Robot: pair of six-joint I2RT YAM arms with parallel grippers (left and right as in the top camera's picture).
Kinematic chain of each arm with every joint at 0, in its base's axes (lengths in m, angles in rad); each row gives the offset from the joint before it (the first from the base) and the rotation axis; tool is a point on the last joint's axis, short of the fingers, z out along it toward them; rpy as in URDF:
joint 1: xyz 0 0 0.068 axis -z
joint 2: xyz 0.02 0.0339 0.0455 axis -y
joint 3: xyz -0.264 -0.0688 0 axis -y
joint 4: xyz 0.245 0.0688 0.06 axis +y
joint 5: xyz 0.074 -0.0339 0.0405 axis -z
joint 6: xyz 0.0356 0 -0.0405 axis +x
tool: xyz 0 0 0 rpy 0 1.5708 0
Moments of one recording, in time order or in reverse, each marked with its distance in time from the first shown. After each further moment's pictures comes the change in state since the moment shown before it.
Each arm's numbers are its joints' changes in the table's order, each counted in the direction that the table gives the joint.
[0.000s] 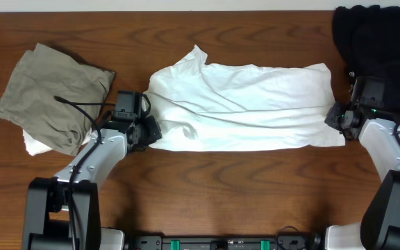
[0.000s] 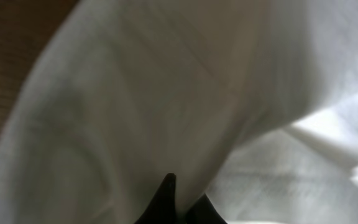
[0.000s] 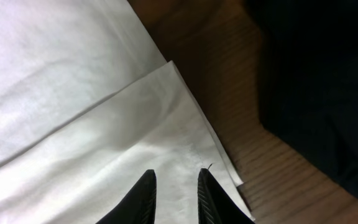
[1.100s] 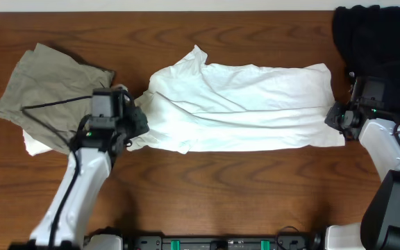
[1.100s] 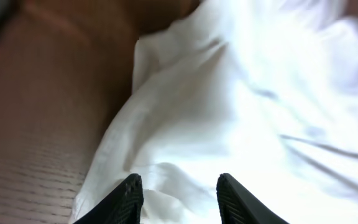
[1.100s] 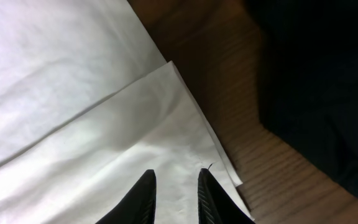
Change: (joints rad) left arm -0.059 0.281 0.000 0.021 -0.017 0.045; right arm 0.000 0.000 0.000 0.001 0.000 0.000
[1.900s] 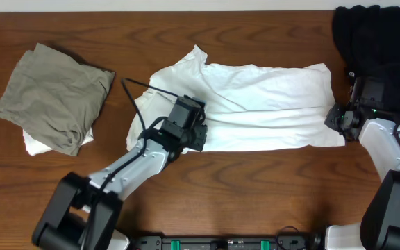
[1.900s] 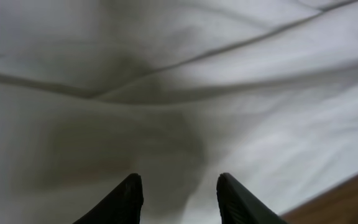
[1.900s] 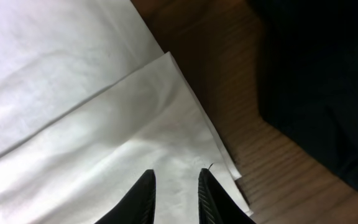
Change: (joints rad) left arm 0.467 -0.311 0.002 -0.280 -0.079 0.211; right arm 0.000 0.000 0.000 0.019 0.001 0.000
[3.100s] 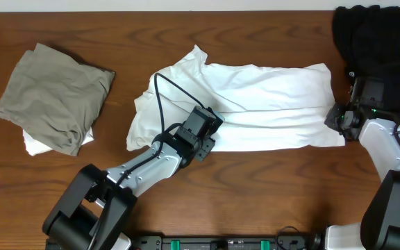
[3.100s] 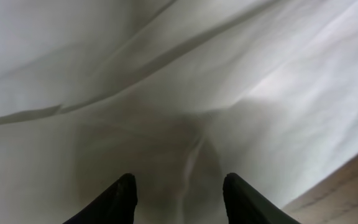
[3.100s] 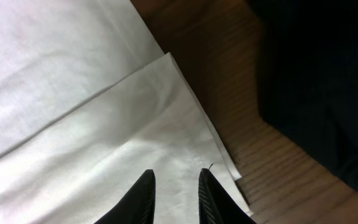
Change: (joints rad) left arm 0.108 -0.055 0.000 0.016 -0.148 0.333; right arm 0.000 0.000 0.000 -0.001 -0.001 0.000
